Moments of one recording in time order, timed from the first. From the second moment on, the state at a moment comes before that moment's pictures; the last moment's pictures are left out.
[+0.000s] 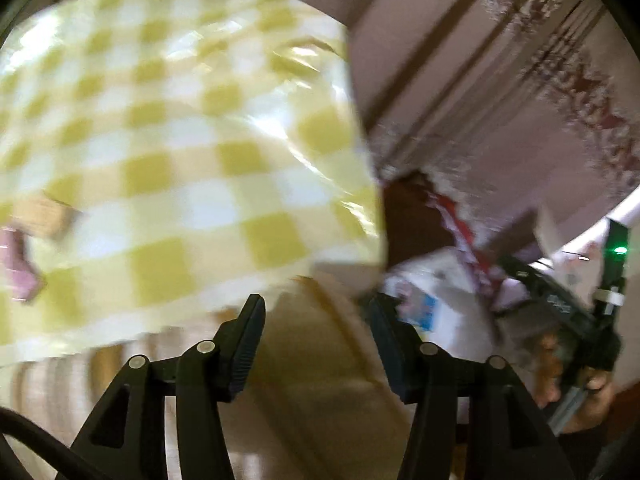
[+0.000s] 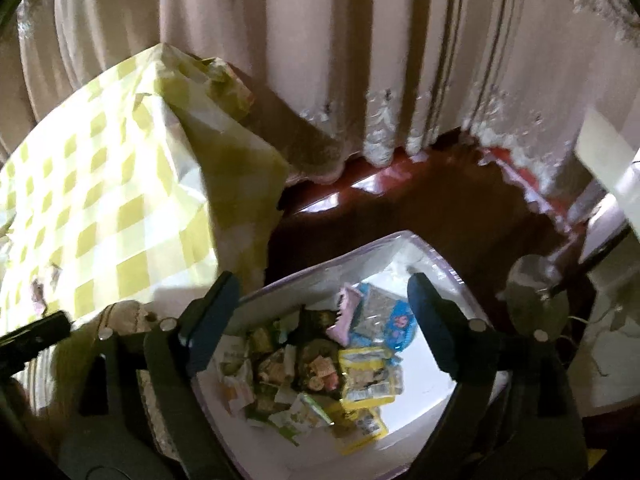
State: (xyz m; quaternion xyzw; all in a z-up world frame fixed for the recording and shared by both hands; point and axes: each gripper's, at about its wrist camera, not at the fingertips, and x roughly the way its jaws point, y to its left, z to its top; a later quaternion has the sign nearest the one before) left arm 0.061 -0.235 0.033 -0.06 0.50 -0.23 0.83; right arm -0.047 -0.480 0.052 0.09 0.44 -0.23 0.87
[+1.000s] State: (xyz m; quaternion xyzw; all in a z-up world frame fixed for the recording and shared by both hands) left arm 0.080 -0.021 -0.001 -0.17 0.52 -0.01 0.84; right arm 0.015 -0.301 0.029 0.03 0.46 0.01 0.89
